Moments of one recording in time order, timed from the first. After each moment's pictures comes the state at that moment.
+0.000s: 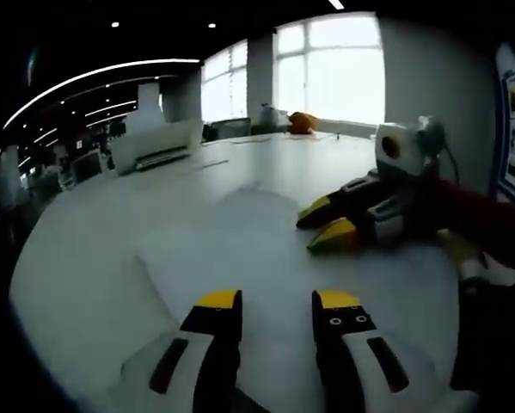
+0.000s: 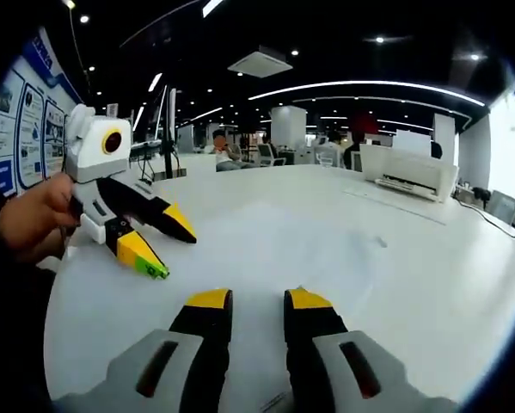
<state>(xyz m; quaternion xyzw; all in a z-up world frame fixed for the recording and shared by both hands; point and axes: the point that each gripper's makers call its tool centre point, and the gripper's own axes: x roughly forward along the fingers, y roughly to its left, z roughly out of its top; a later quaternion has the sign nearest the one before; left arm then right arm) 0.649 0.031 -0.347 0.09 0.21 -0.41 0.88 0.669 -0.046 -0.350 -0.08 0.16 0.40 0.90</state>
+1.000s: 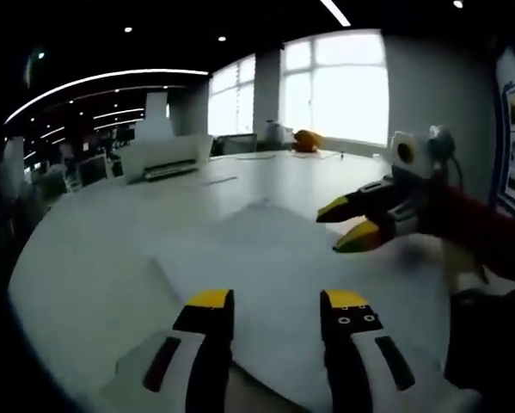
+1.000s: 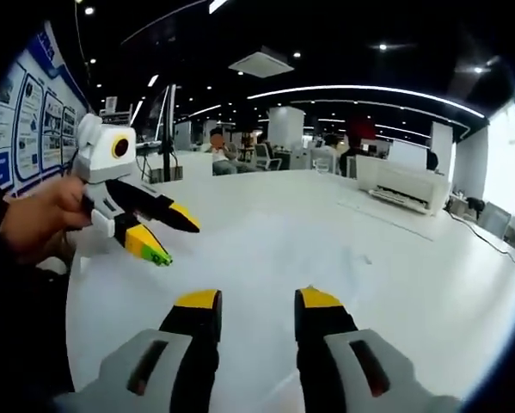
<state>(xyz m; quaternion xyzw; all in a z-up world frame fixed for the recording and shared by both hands) 0.649 0.050 -0.318 0.06 0.18 -0.41 0.89 0.643 -0.048 -0.314 -0.10 0.15 0.39 0.90</state>
